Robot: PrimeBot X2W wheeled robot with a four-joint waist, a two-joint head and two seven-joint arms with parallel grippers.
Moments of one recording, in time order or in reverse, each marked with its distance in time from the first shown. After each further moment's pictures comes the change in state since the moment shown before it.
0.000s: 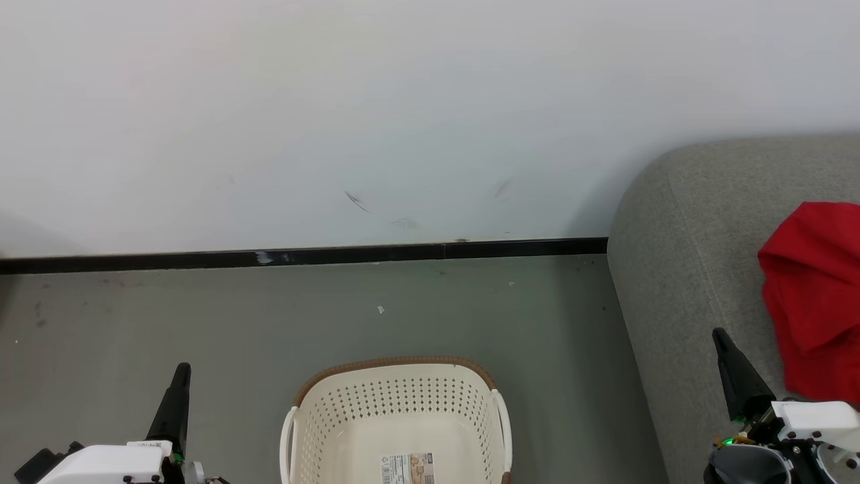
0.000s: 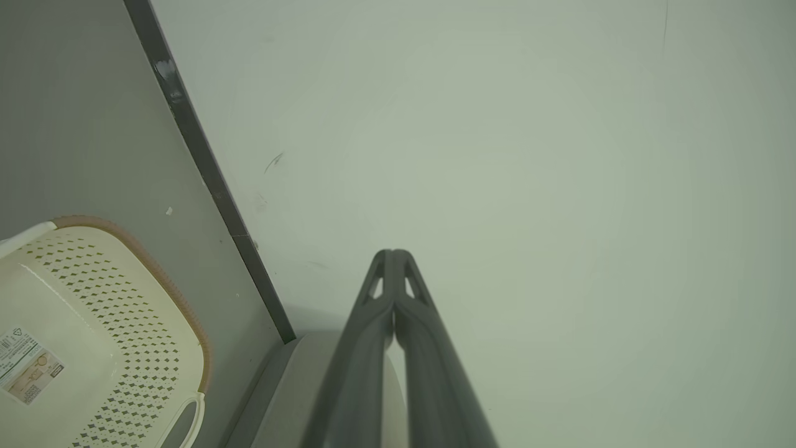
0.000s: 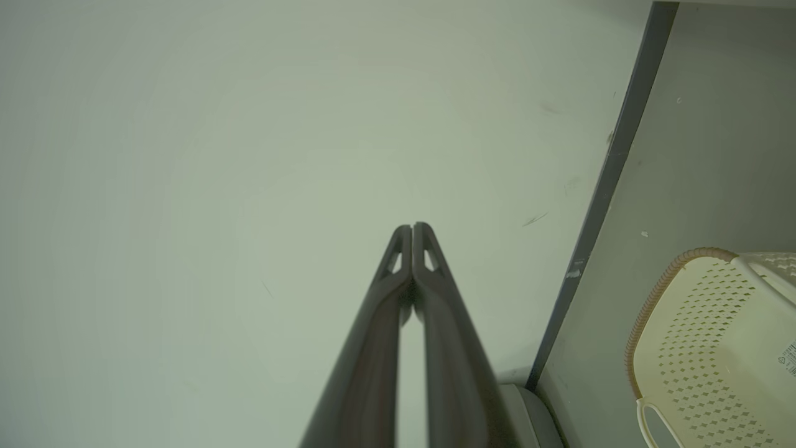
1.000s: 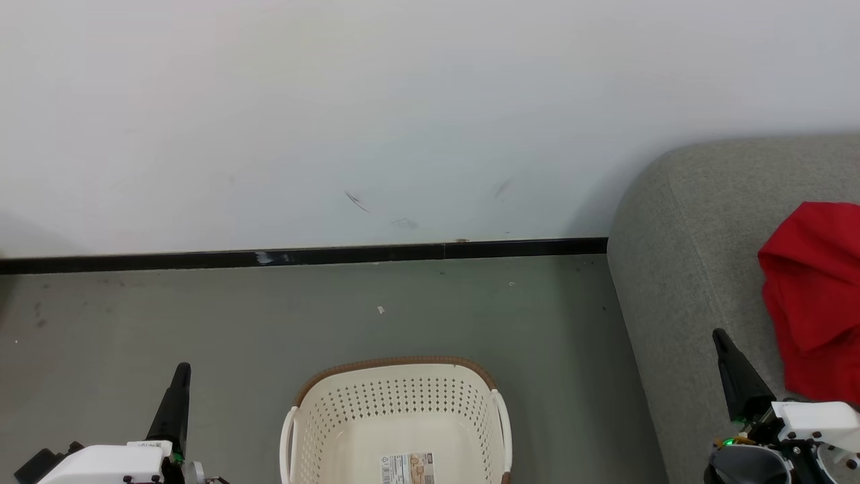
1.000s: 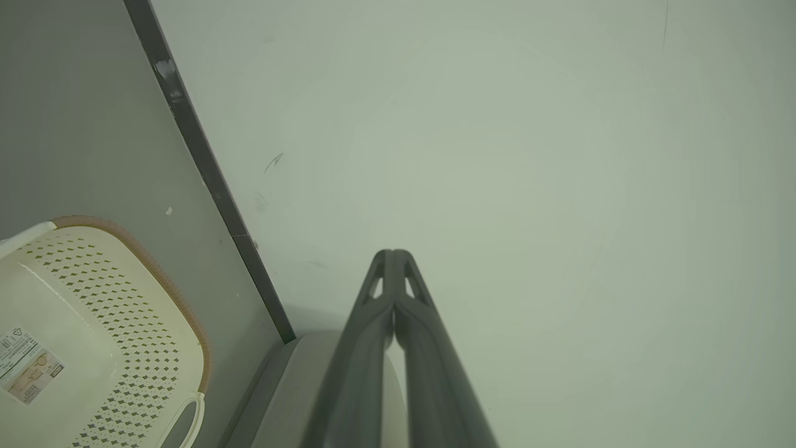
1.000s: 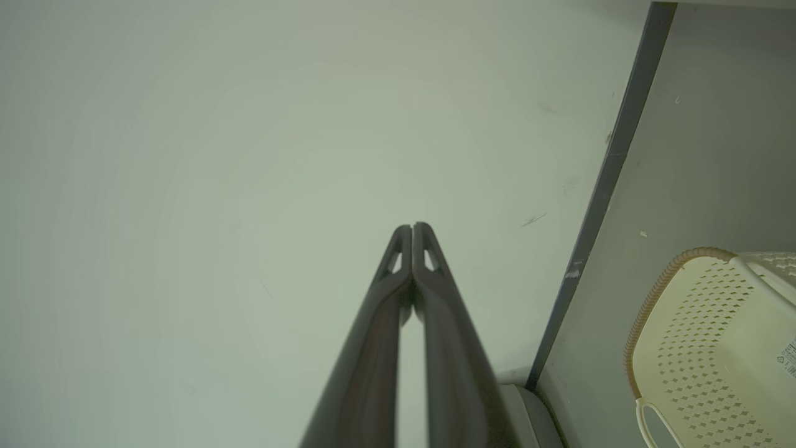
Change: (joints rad) left arm 0.000 0.000 0.000 0.000 0.000 0.000 0.000; right arm 0.000 -0.001 0.000 0.003 0.001 0.000 0.000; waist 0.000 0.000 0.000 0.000
